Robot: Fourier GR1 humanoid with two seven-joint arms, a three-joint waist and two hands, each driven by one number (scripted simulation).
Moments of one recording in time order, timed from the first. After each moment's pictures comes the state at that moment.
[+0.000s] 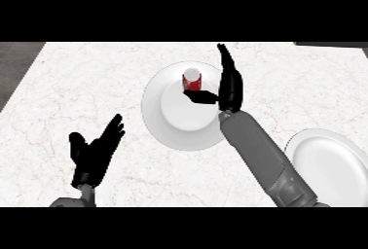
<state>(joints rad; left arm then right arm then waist) -0.02 0.11 -0.12 -1.46 0.12 0.05 0.23 -0.83 0.00 0.27 -0.68 0.14 -0.82 -0.08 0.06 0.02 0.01</state>
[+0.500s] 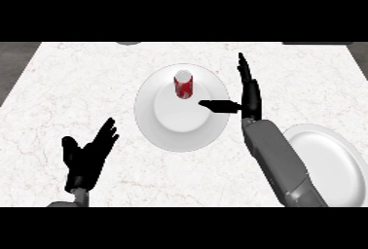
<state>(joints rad) 0.01 0.12 -0.08 -1.44 0.12 0.05 0.20 -0.70 -0.04 0.10 -0.70 -0.07 -0.49 -0.37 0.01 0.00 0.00</state>
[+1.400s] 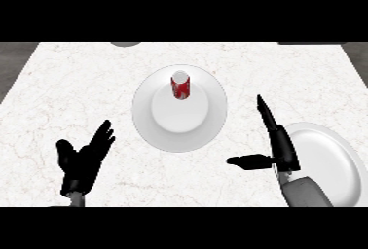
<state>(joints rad) 0.04 0.11 -0.06 -1.47 0.10 0.03 0.21 -0.18 -0.21 0.26 -1.27 0.06 -0.26 -0.26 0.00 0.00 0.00</state>
